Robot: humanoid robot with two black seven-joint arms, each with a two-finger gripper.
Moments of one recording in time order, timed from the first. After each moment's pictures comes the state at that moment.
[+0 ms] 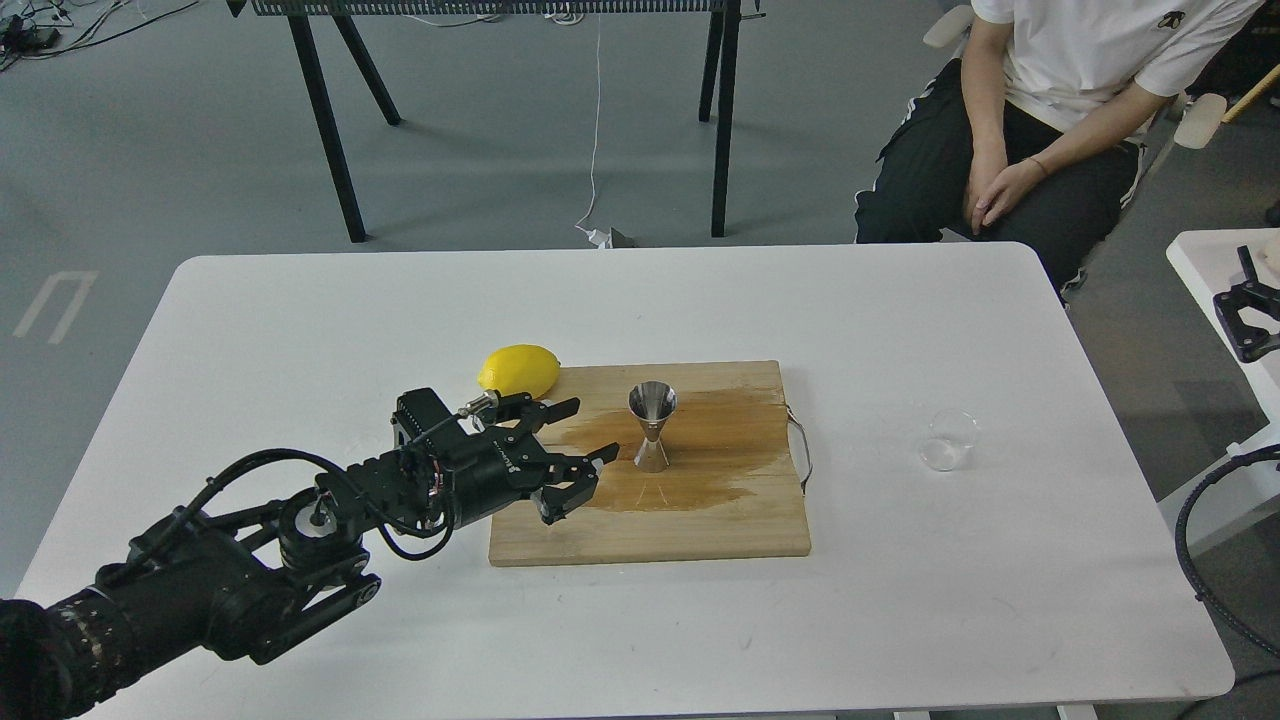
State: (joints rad) left arm -0.56 0.33 -0.34 -0.95 2.18 0.38 -0.34; right arm 0.25 -0.52 1.55 0.82 0.13 0.49 0.02
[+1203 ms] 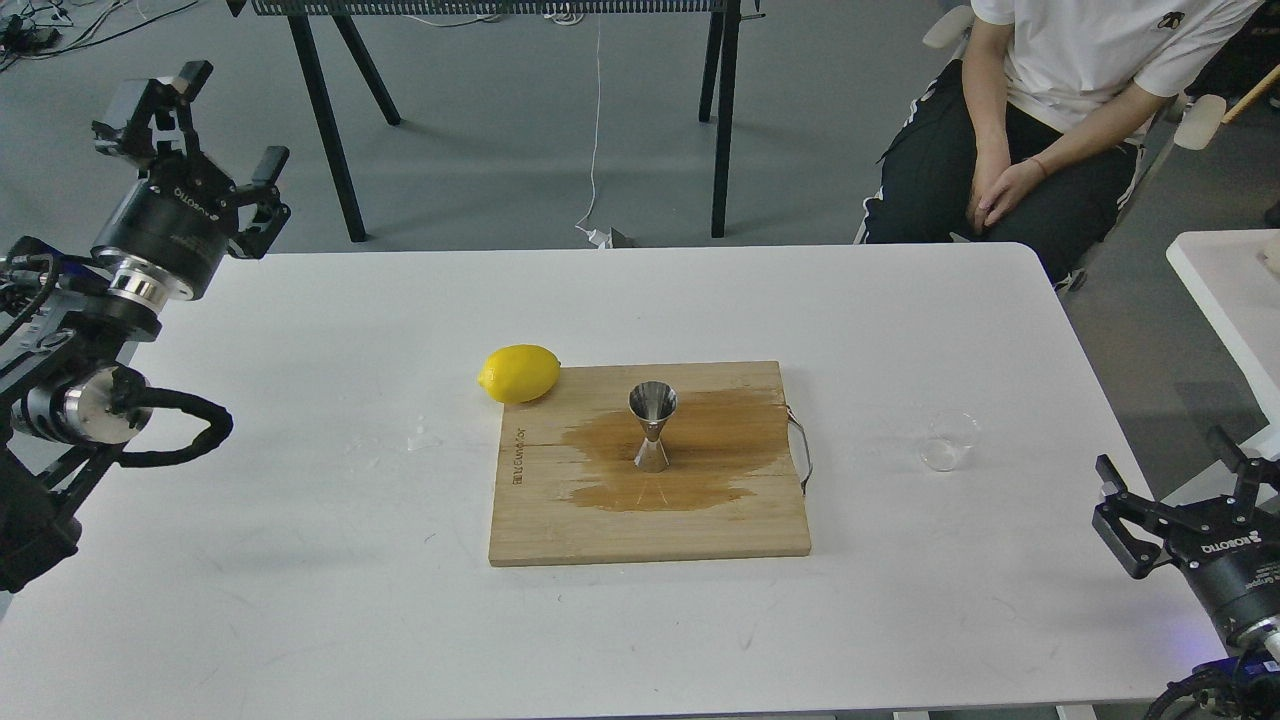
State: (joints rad) left arm -0.58 0.59 -0.89 -0.97 0.23 -0.25 -0.46; right arm -0.33 -0.49 1.47 1.29 0.47 0.49 -0.15
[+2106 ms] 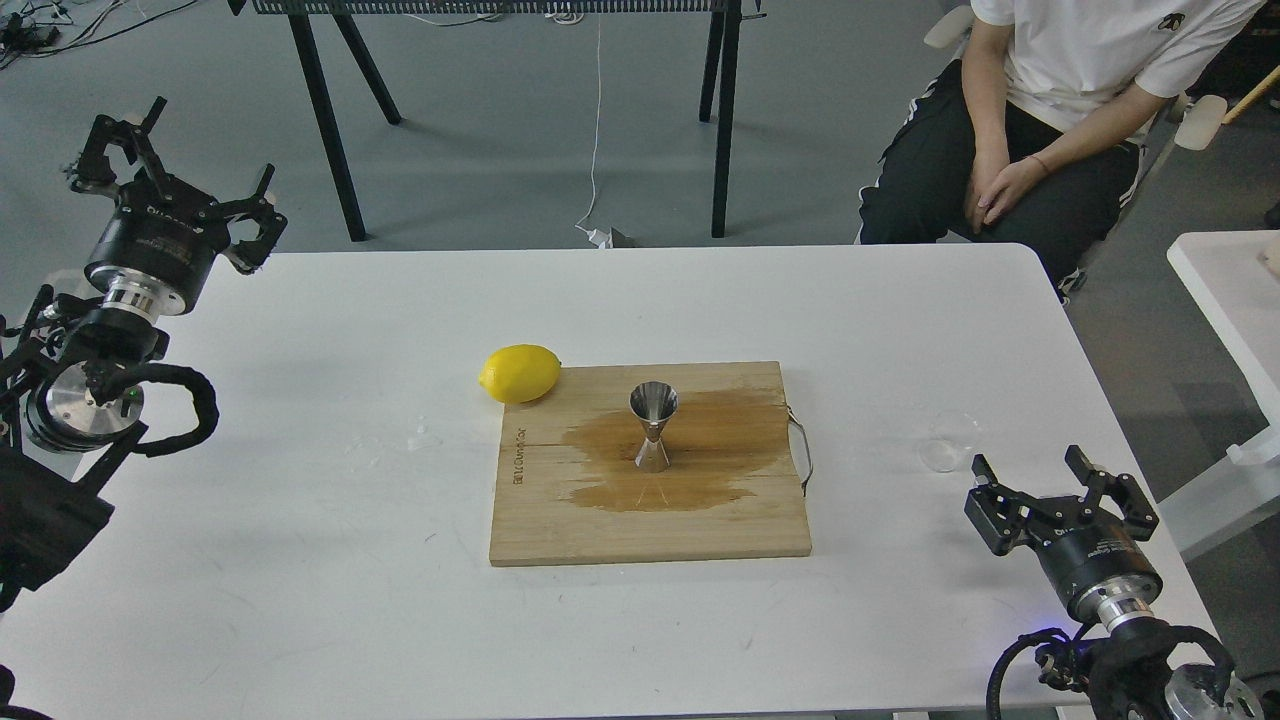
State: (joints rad) left arm -0.59 0.51 -0.96 -0.80 -0.08 -0.38 -0.32; right arm -0.15 -0.22 1.41 1.19 0.43 0.25 -0.10
